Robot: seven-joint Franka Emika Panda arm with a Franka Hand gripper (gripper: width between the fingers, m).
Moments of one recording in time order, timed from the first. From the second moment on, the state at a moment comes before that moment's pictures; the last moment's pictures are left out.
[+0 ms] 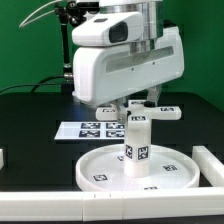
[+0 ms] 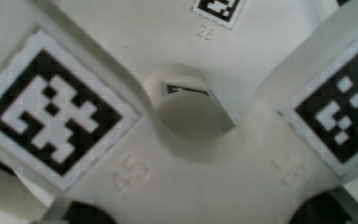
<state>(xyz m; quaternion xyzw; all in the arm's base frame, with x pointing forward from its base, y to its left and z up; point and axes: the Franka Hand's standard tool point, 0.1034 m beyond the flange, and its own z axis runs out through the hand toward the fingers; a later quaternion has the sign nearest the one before) 0.553 0.019 0.098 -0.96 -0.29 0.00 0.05</state>
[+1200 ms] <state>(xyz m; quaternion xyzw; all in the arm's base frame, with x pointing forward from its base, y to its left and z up) 0.554 0.030 0.097 -0.98 0.20 0.00 0.07</state>
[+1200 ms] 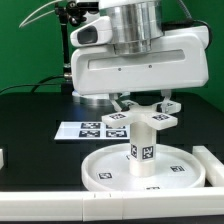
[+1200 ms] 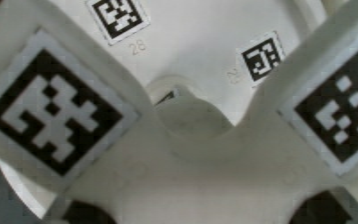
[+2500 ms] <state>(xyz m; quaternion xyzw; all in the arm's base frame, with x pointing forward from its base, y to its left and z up) 0.555 0.028 0.097 -0.76 0.65 0.03 0.10</state>
